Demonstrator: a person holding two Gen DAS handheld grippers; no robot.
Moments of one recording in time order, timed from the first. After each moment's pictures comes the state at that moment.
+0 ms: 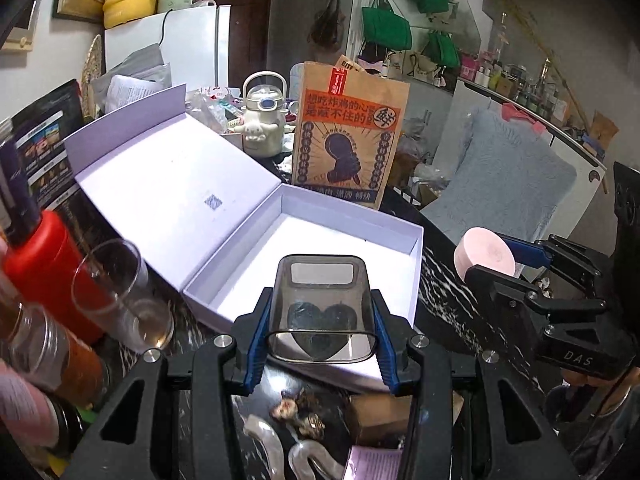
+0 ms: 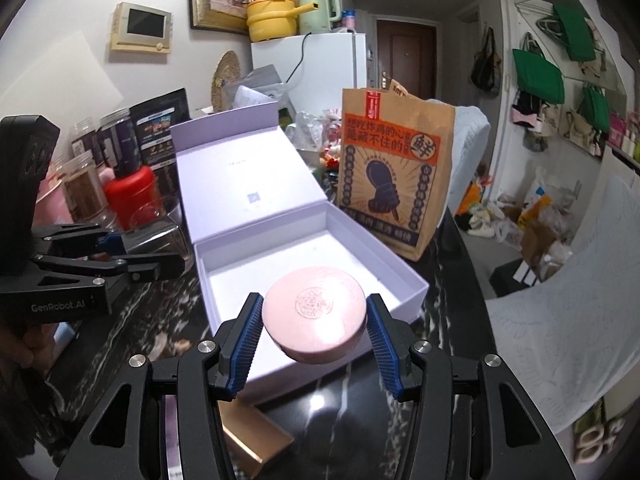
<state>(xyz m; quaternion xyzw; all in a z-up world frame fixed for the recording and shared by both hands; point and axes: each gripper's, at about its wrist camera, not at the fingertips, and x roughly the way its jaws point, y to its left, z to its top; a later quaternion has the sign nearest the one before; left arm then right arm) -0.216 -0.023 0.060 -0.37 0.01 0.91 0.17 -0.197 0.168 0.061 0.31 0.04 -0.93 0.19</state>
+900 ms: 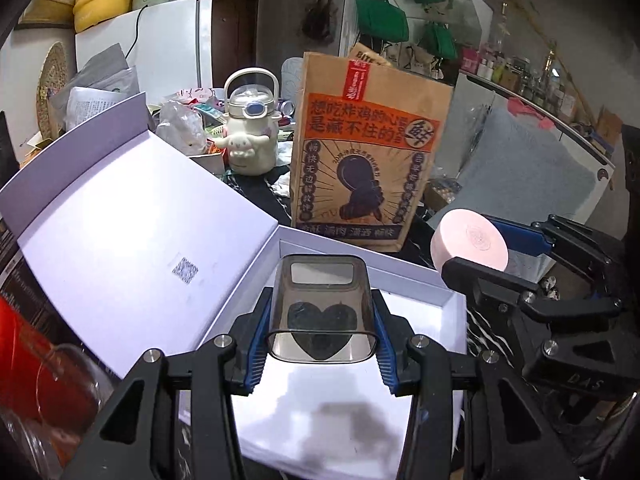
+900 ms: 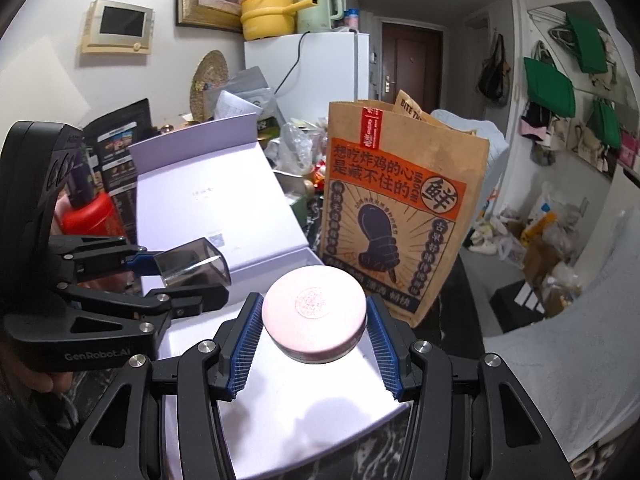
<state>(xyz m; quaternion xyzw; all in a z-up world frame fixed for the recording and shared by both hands) -0.327 0.000 0.043 -0.37 0.02 0.91 0.18 -0.303 0.152 0.063 0.31 0.06 -0.93 0.19</state>
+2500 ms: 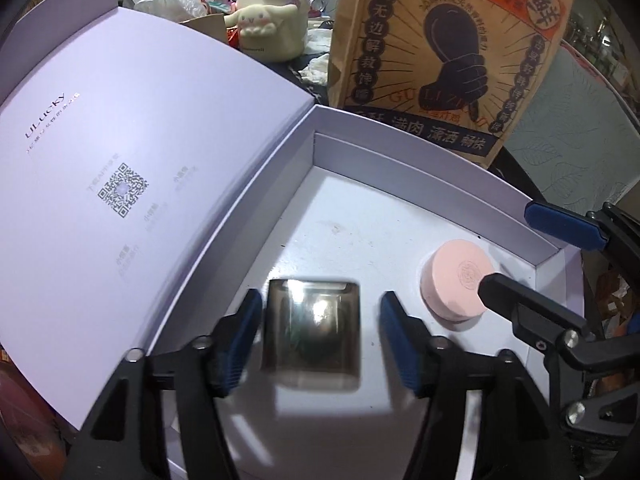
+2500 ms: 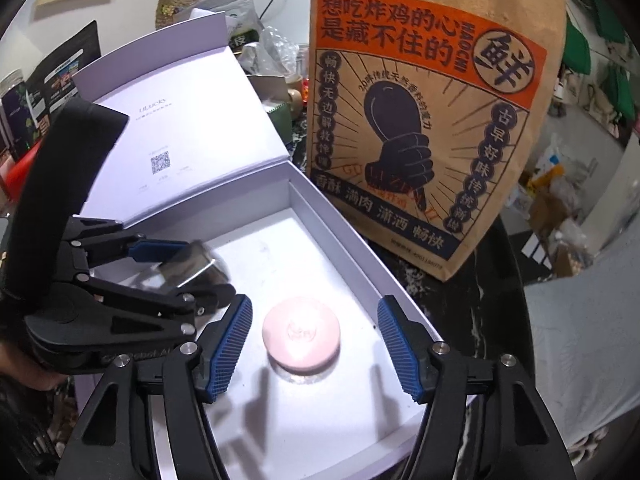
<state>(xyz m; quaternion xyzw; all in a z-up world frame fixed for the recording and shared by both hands) -0.381 0.005 -0.055 -0.52 0.04 0.84 0.13 -0.358 0.138 -0.018 0.42 0.08 -0.89 0.17</state>
